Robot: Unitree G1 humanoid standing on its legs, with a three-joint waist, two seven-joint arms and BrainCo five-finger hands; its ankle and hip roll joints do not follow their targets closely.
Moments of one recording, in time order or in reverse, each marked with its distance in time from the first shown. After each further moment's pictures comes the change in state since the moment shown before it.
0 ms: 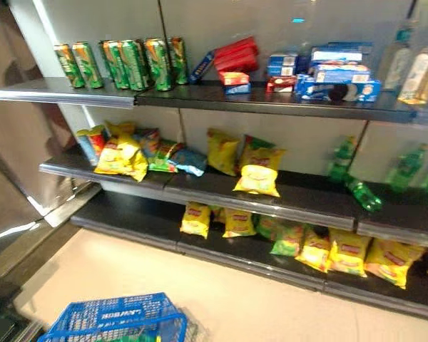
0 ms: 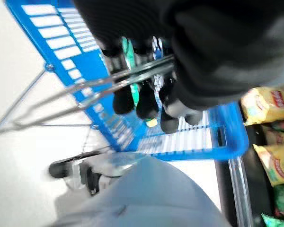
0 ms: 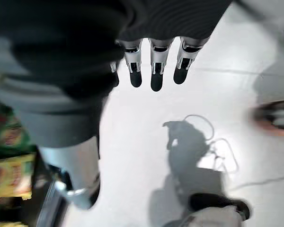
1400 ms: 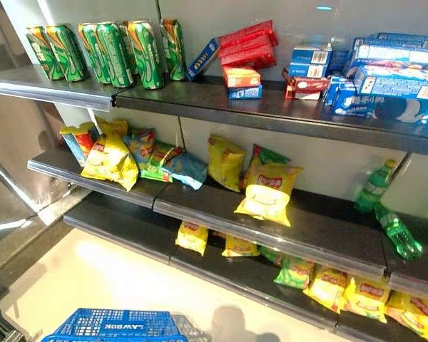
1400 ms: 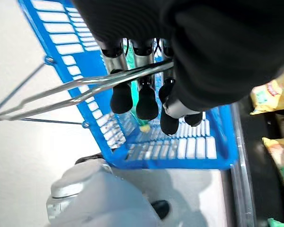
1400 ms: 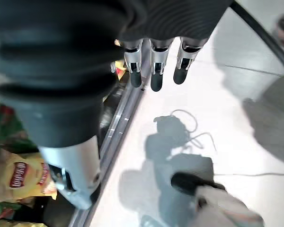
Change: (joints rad) left arm 0.014 0.027 -0.092 0.000 0.060 0.027 -0.034; right arm -0.040 -0.056 -0.017 -0.010 -0.013 -0.013 0.010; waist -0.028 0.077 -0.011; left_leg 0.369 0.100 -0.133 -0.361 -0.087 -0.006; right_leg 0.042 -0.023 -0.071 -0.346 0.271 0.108
